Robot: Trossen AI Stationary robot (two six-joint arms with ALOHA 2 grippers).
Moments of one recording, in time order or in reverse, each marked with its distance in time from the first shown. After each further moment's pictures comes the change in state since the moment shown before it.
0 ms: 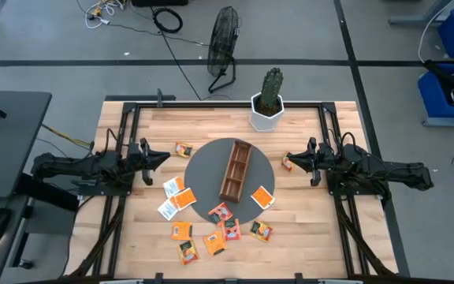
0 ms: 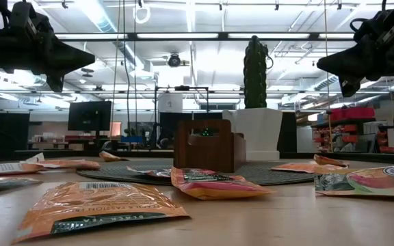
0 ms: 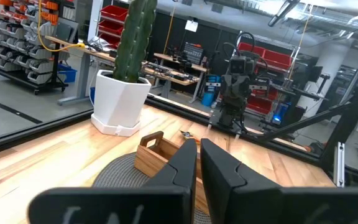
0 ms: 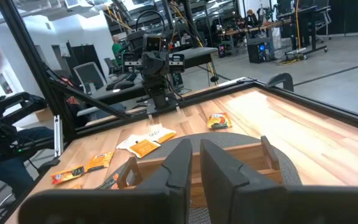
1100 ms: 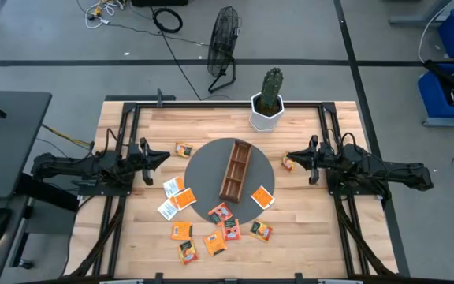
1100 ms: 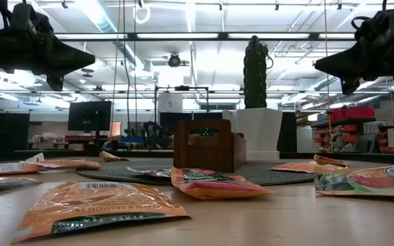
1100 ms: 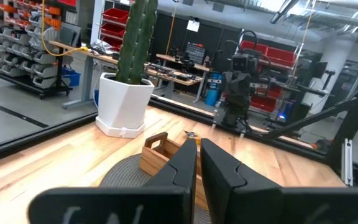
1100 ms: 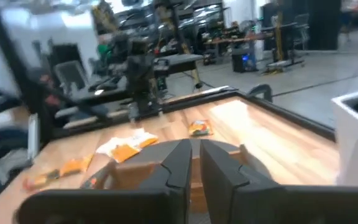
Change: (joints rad) left arm 0.001 0.000 0.000 -0.001 -0.009 0.033; right arm -0.008 0.000 0.000 0.018 0.072 -0.011
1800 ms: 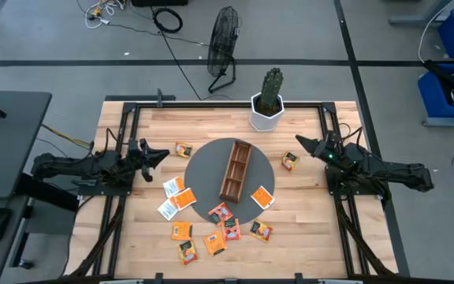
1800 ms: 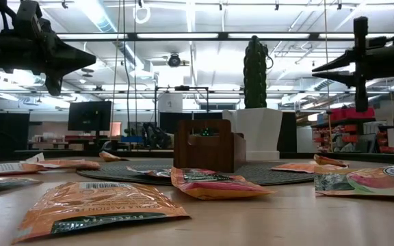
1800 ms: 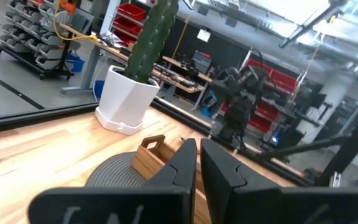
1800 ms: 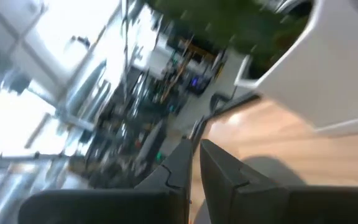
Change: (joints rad) left arm 0.004 0.000 0.000 0.018 -0.047 -0.181; right arm -0.014 0.004 0.000 0.041 0.423 0.824
